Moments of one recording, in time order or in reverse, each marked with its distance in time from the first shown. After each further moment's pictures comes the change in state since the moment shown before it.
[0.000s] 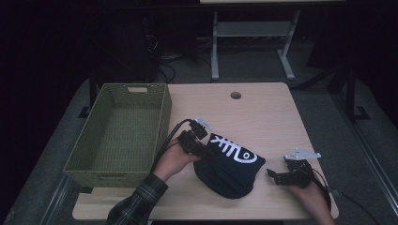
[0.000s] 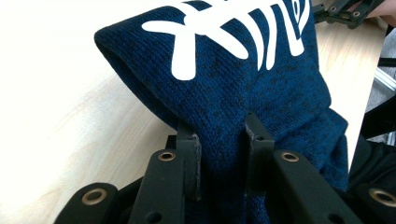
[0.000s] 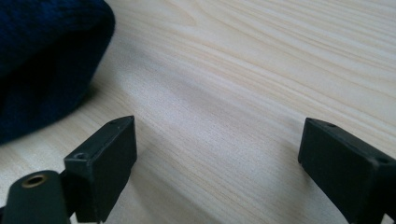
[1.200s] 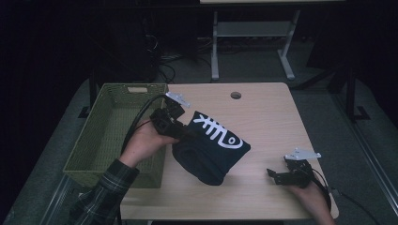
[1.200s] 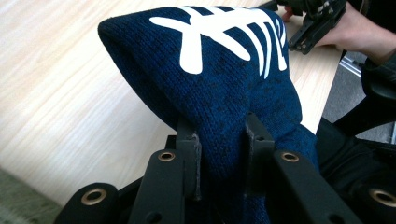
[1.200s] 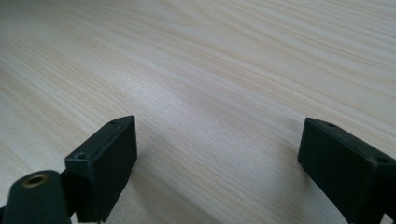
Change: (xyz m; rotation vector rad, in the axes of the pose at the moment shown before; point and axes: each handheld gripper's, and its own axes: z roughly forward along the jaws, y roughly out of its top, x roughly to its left) left arm -0.003 0.011 -0.116 -0.069 0.042 0.040; right arm 0.000 0.000 0.000 -0.003 -0.003 0.004
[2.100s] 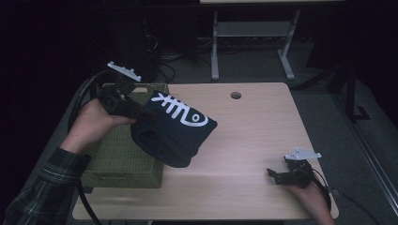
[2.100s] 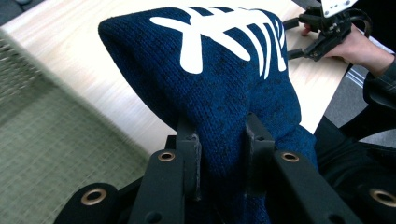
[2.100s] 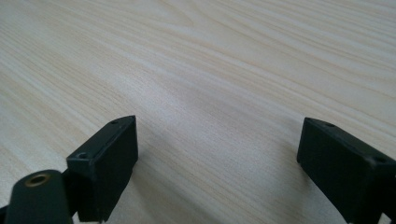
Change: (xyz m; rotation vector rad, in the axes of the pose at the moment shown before) left arm 0.030 -0.019 -0.117 -0.031 0.096 -0.106; right arm 0.000 0.000 0.000 -0.002 -0.004 0.004
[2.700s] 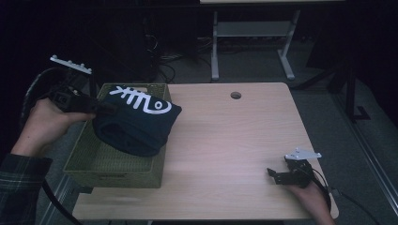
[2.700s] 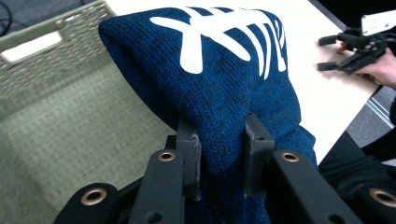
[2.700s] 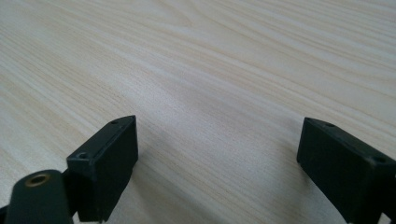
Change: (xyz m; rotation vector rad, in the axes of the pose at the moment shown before) left arm 0.043 -0.048 -0.060 -0.050 0.109 -0.148; right arm 0.000 0.000 0.000 0.001 -0.004 0.005
